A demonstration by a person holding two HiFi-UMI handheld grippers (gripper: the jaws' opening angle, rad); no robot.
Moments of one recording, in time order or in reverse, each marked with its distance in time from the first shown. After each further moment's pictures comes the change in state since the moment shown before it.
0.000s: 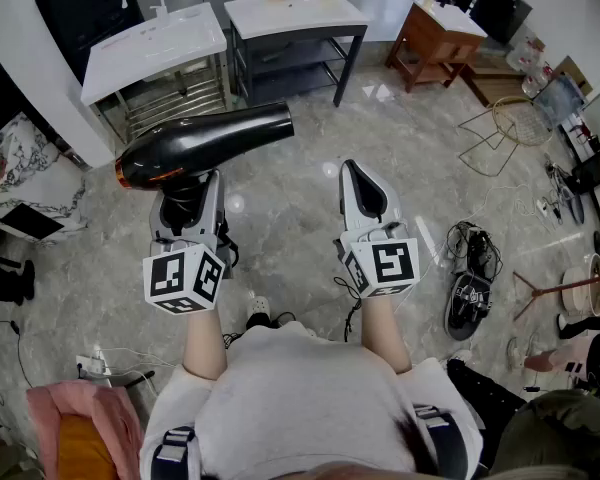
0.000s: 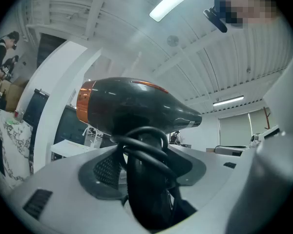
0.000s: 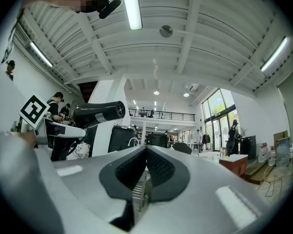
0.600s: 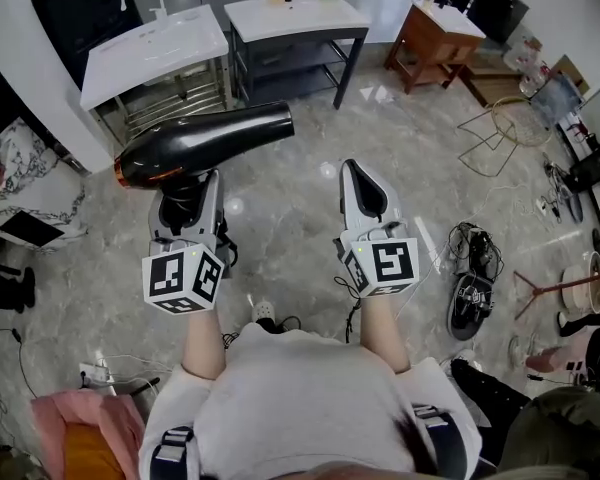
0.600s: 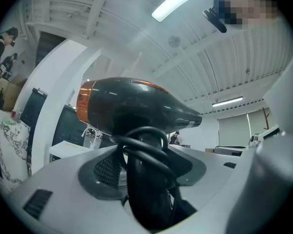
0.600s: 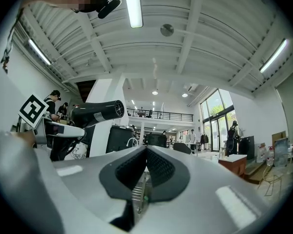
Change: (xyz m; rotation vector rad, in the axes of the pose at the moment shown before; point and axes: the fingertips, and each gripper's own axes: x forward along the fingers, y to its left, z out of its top) left arm 0.012 0.028 0.005 0.006 -0.009 -0.017; right arm 0.025 0.015 -0.005 -0.002 -0.007 -0.021
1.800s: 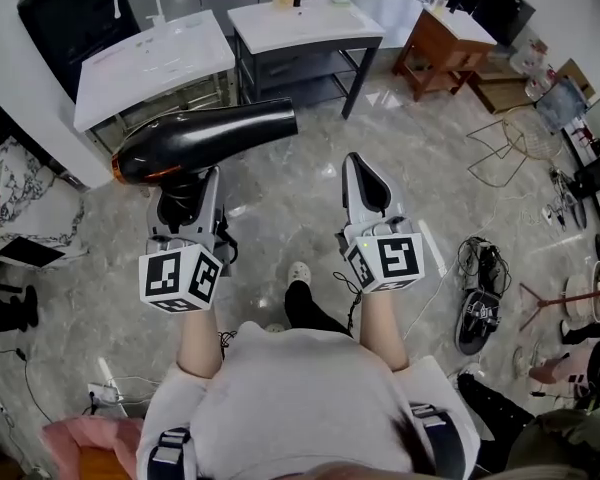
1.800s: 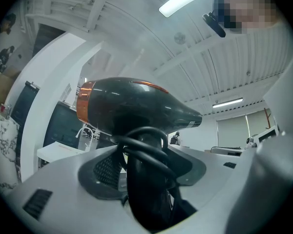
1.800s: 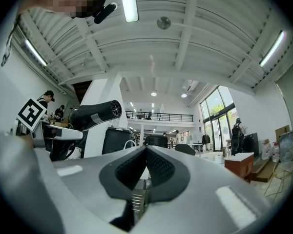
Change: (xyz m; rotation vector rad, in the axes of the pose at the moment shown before) left arm 0.127 0.075 0.000 -0.006 -0.015 -0.040; right arm 0.147 -0.016 -0.027 0.036 -0.029 -0.001
